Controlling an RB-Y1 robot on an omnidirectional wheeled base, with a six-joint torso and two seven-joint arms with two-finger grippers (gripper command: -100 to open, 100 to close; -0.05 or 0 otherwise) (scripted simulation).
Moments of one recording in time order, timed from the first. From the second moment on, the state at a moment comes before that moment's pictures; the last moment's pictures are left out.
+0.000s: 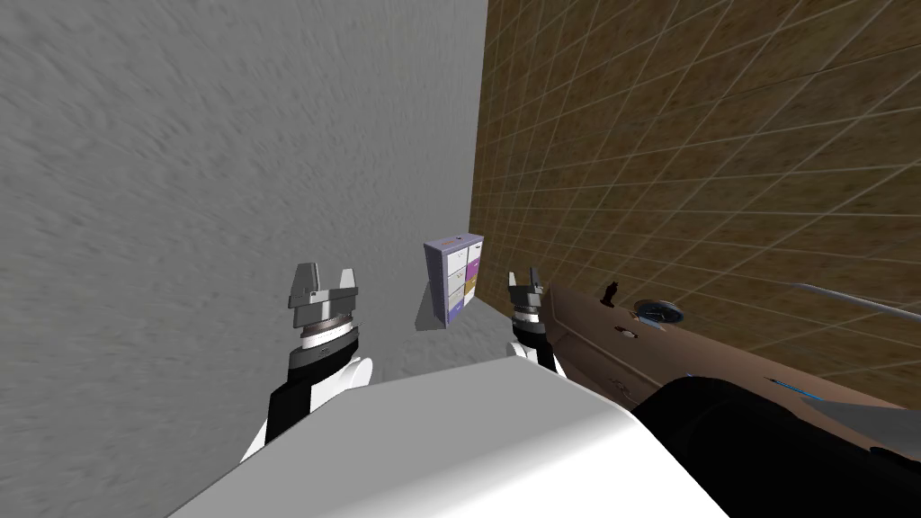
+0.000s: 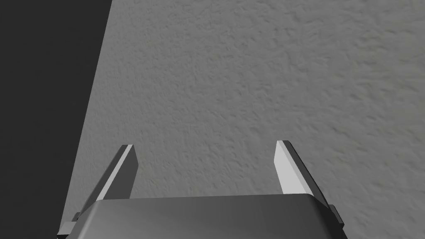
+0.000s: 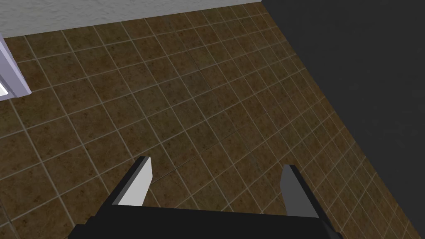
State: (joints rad) left arm 0.47 -0.01 0.01 -2.30 0.10 -0.60 -0.14; right arm 0.53 0.02 0.00 -2.21 -0.06 -0.62 -0.15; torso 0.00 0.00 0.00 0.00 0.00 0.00
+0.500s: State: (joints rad) left arm 0.47 -0.01 0.01 -2.30 0.10 -0.60 -0.14; right arm 0.53 0.02 0.00 -2.21 -0.06 -0.62 -0.15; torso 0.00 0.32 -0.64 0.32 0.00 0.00
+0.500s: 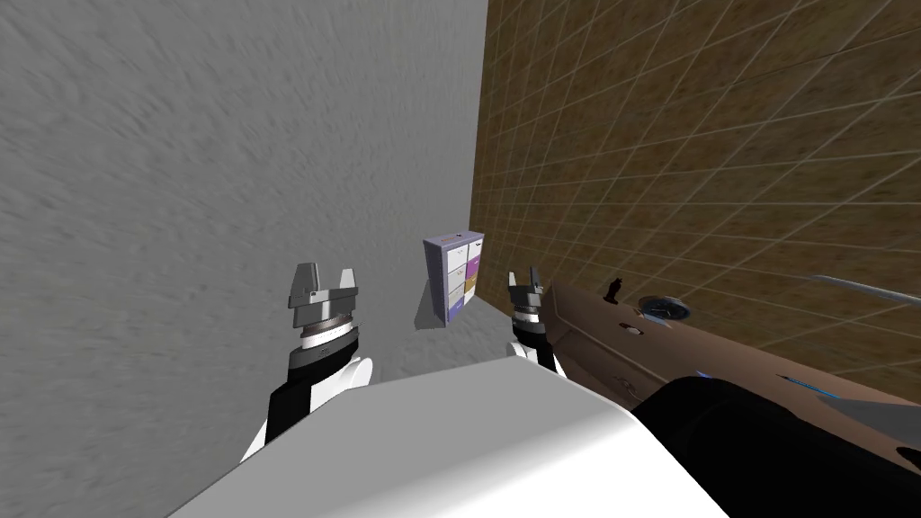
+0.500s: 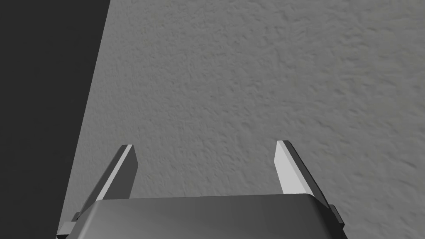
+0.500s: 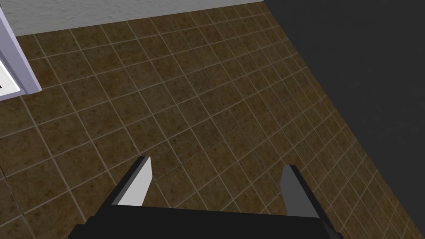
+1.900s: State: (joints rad) left arm 0.47 -0.01 0.01 -2.30 0.10 -0.60 -0.14; right arm 0.54 -0.14 0.00 -2.17 -0.16 -0.65 -0.34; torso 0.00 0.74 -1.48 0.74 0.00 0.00
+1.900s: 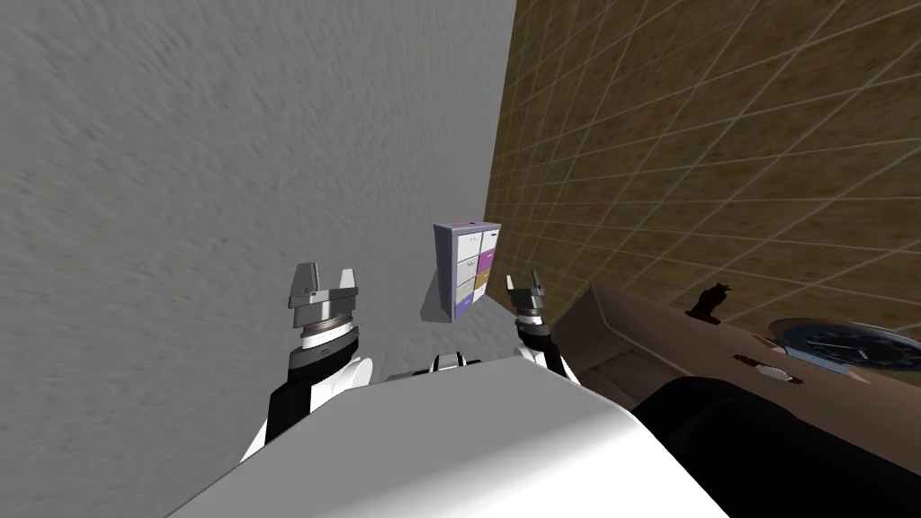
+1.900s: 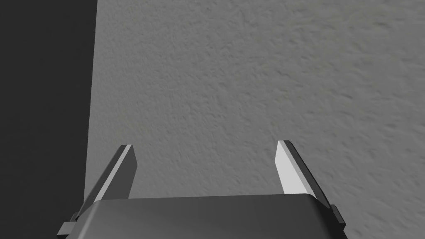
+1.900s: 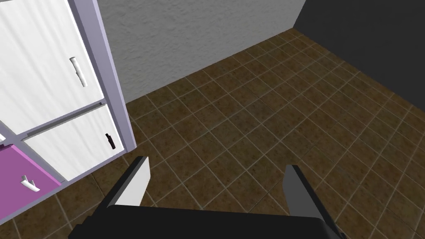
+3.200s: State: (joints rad) left arm 0.47 -0.01 0.01 -2.30 0.10 -0.60 -0.14; right arm 0.56 -0.17 0.00 -2.10 -0.32 -0.69 -0.69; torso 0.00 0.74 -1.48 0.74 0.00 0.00
